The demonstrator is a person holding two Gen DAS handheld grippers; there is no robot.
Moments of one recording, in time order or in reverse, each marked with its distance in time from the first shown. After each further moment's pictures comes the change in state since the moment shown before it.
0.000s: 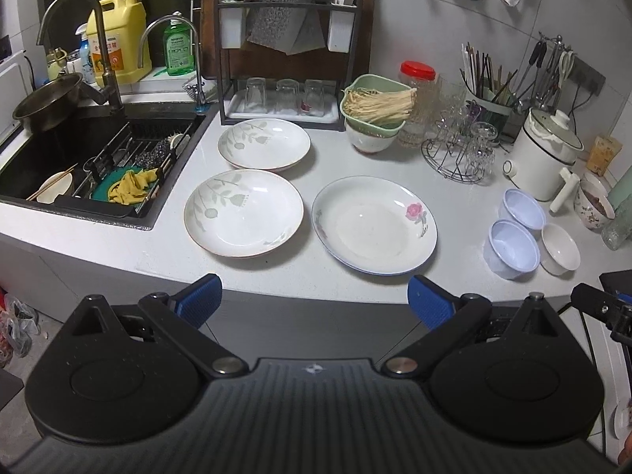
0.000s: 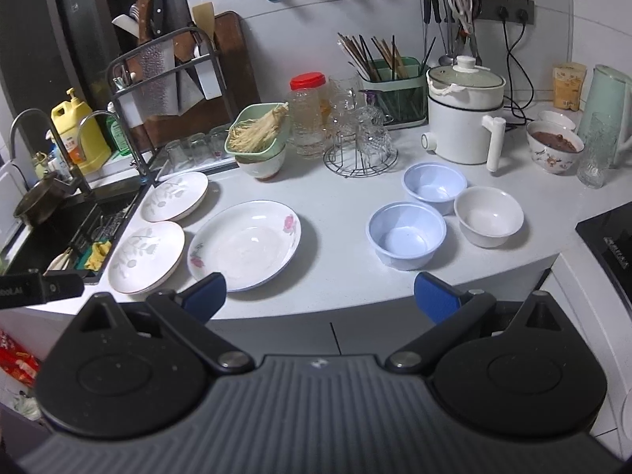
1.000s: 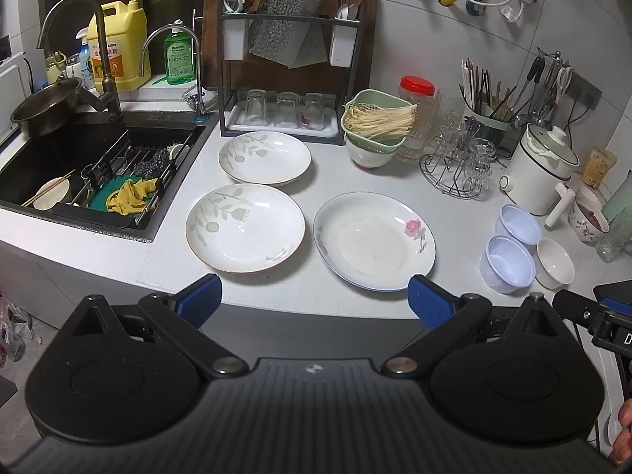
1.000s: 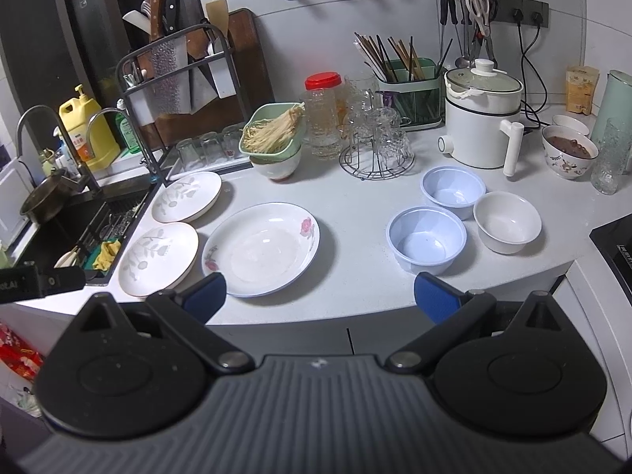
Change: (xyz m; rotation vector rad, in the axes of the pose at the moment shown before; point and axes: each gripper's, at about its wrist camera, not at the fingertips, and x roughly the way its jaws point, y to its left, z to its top) left arm -0.007 0.012 0.011 -0.022 -0.027 -0.018; right arm 0.006 0.016 0.006 -0.016 0.002 0.024
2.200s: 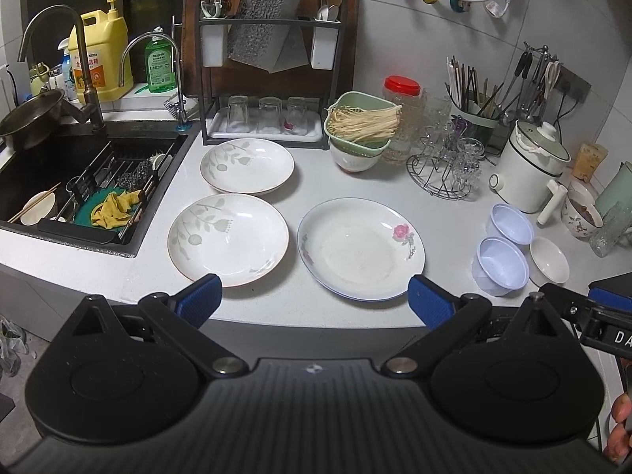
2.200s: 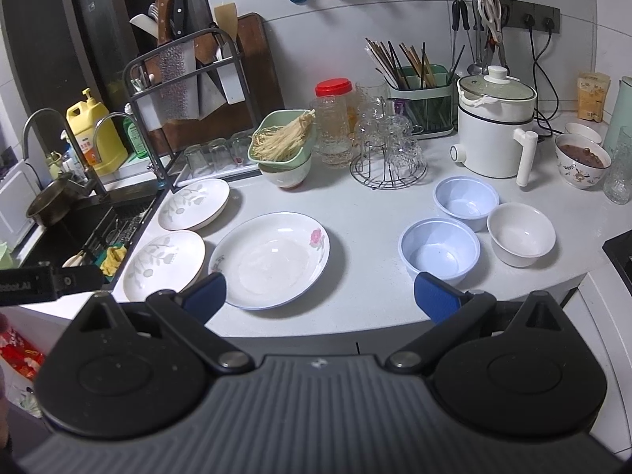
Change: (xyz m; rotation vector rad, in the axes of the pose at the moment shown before) left arm 0.017 -0.010 0.012 0.035 -0.006 -0.031; right arm 0.012 0.005 0.009 -0.017 -0.020 0.019
